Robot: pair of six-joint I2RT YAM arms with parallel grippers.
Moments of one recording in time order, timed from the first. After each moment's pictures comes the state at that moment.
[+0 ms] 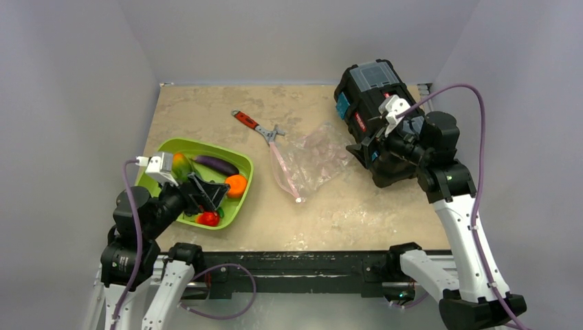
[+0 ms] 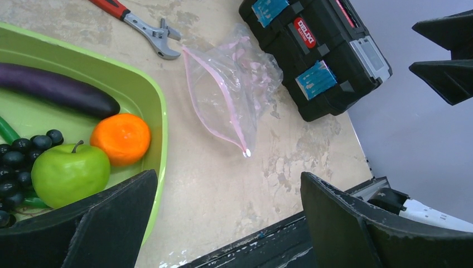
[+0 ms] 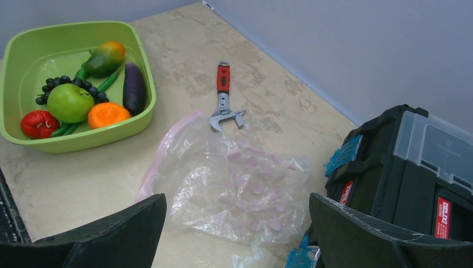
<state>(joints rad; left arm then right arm) -0.14 0.37 0.93 -0.82 0.34 -0.51 0.17 0.93 1.16 -0.51 -0.62 -0.31</state>
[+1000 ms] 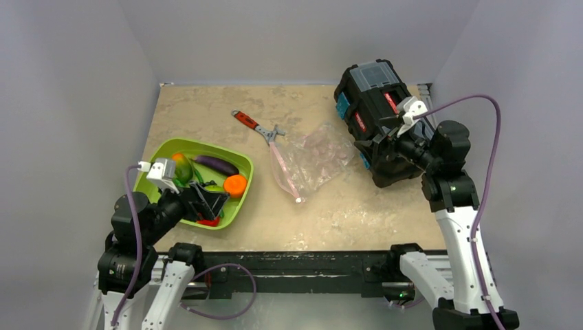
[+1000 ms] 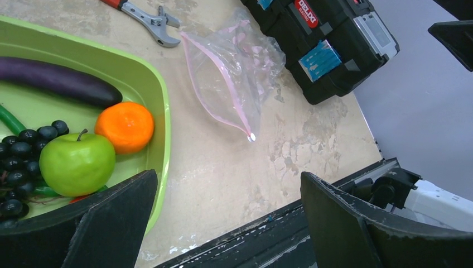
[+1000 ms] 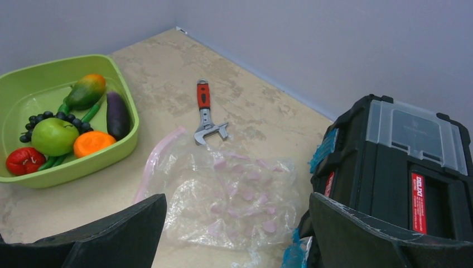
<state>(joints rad) -0.14 0.34 0.95 -0.90 0.37 -0.45 0.08 0.85 1.09 -0.40 -0.62 -0.17</state>
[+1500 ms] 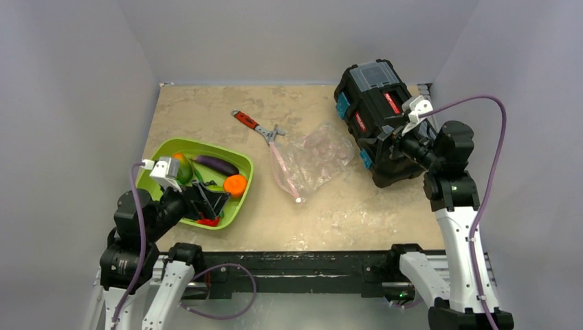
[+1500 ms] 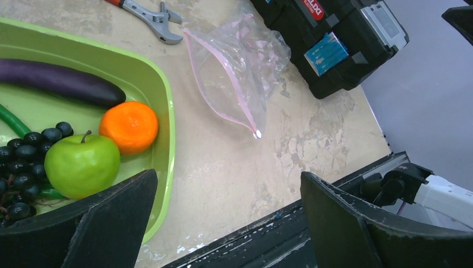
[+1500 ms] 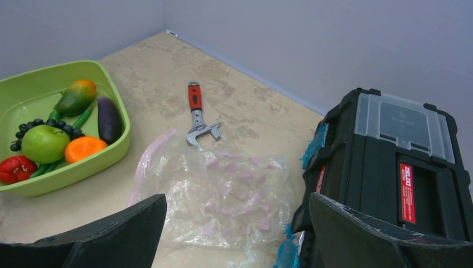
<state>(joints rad) -0.14 0.35 0.94 -0.90 0.38 -0.41 0.02 0.84 1.07 -0.38 -0.64 -0.15</state>
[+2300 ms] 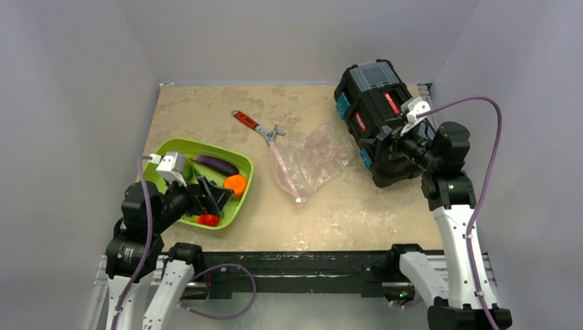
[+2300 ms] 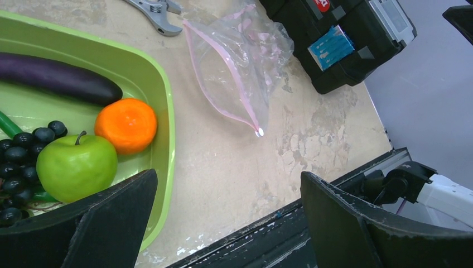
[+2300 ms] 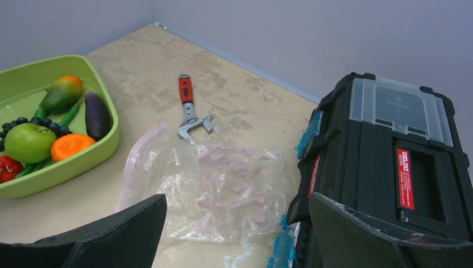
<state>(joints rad) -0.14 0.39 0.89 -0.85 0.40 -0.40 0.01 0.85 1.02 -0.36 -0.62 -0.15</state>
